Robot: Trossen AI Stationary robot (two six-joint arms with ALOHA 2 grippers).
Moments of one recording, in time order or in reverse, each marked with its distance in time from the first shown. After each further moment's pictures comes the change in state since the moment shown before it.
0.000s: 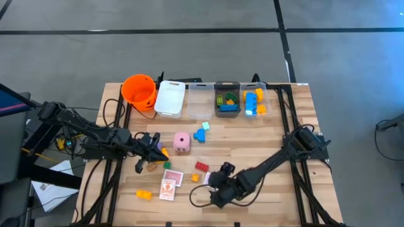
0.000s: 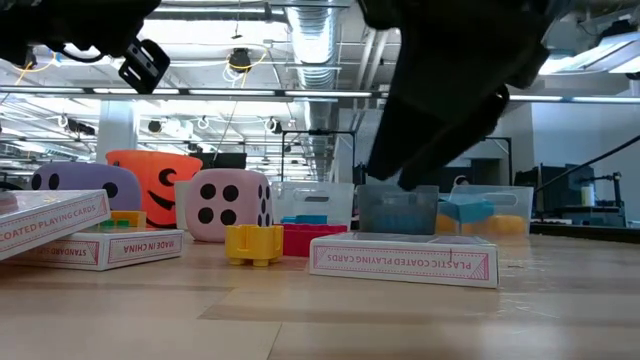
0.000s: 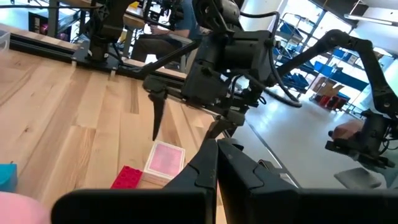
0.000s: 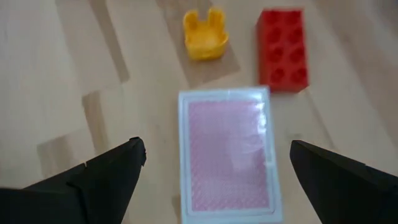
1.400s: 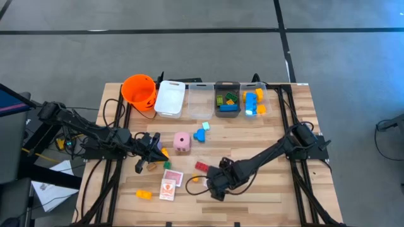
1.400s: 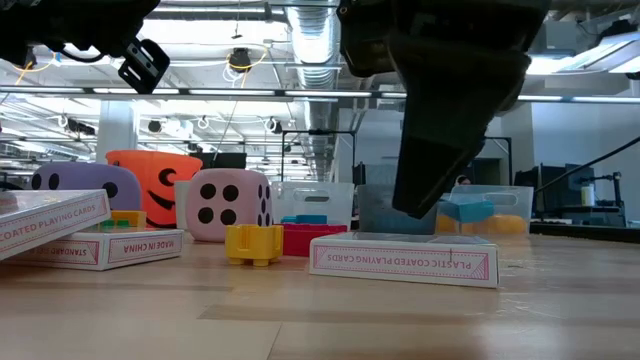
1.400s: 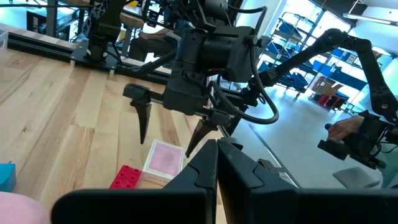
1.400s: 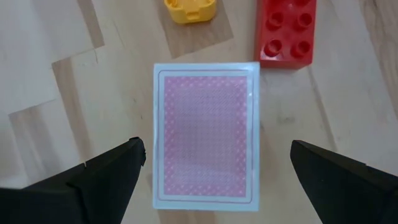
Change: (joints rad) left arm 0.000 0.000 0.000 -0.002 0.005 0.000; right arm -0.091 -0.002 0.000 -0.066 -0.219 -0.098
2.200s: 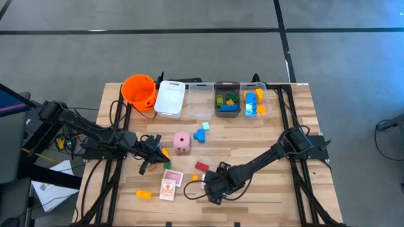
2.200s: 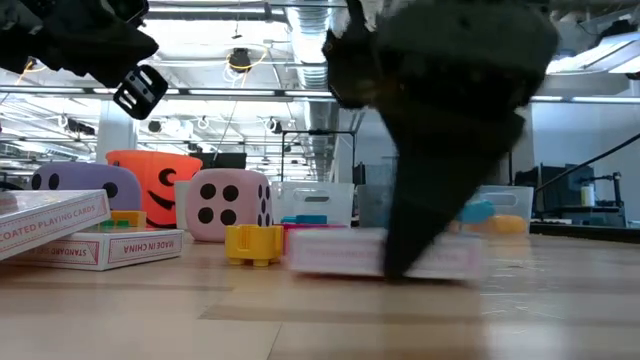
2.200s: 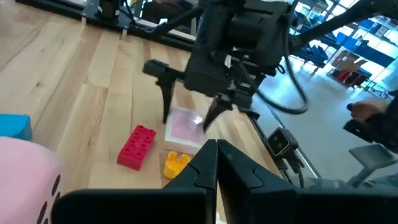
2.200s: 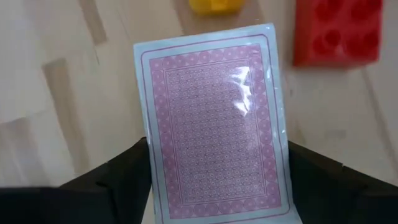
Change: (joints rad) left arm 0.001 0.073 0.000 -0.075 -0.013 -0.017; right arm 0.018 0.094 0.031 0.064 0.006 0.029
